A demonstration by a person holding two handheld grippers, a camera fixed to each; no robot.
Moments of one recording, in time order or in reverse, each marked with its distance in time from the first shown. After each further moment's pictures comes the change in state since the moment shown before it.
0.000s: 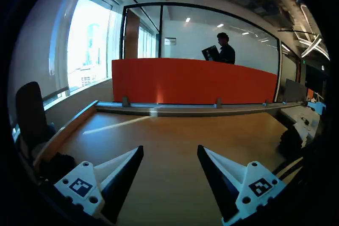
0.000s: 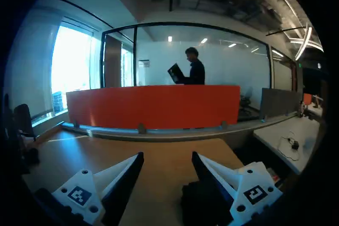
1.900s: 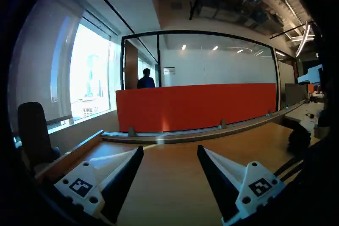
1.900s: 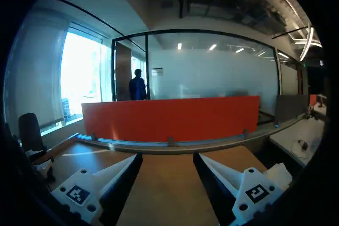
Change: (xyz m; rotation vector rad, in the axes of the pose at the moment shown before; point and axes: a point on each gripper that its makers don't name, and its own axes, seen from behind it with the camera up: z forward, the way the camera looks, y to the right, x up) left arm 0.023 -0.023 -0.005 0.020 0.259 0.092; right arm 0.052 -0.153 0.003 0.064 0.053 0.018
